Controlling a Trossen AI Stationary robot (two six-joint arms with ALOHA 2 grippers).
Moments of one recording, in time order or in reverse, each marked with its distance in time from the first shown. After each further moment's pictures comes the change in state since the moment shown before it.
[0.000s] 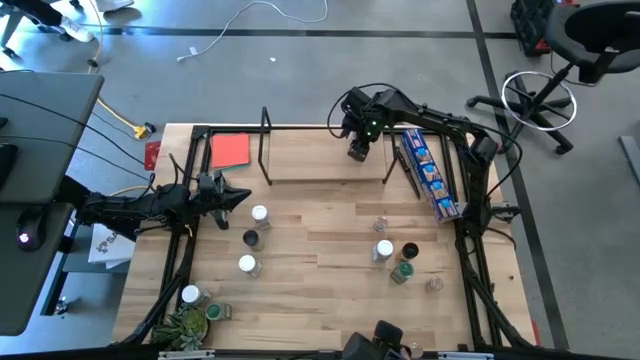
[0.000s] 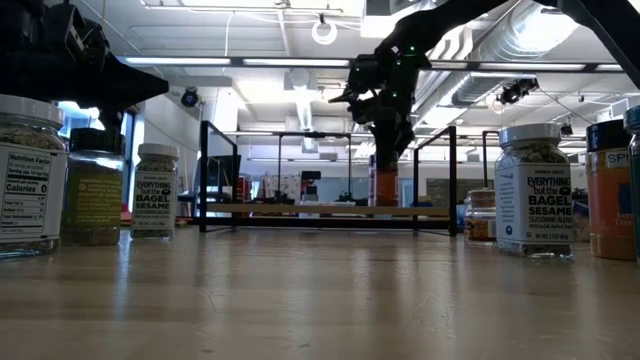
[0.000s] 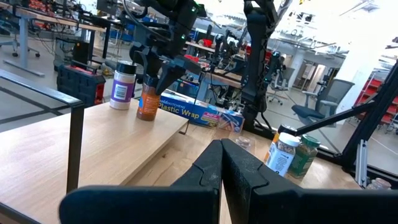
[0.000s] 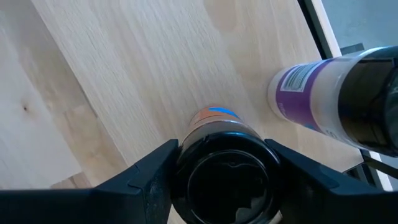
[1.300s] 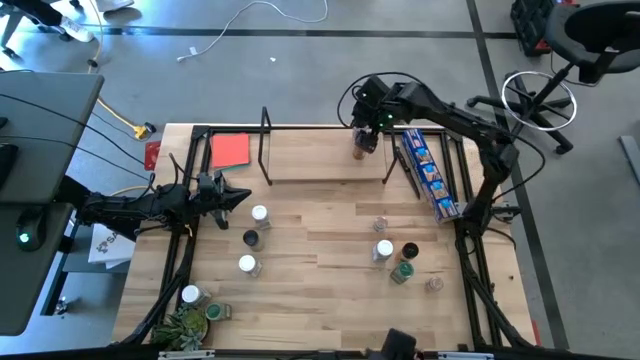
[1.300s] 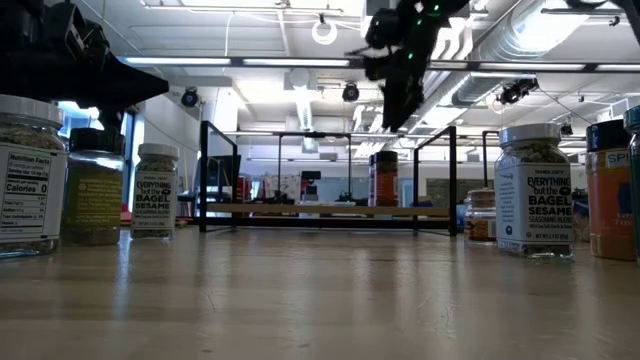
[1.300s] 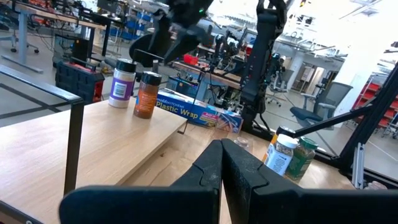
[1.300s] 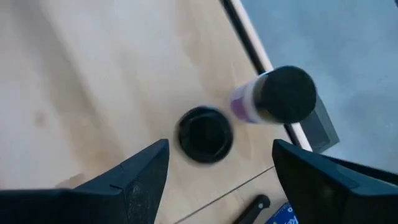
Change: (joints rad) left arm 0.000 0.000 0.000 0.000 0.000 -0.022; right arm 0.021 -0.194 0.001 -0.011 0.051 -0.035
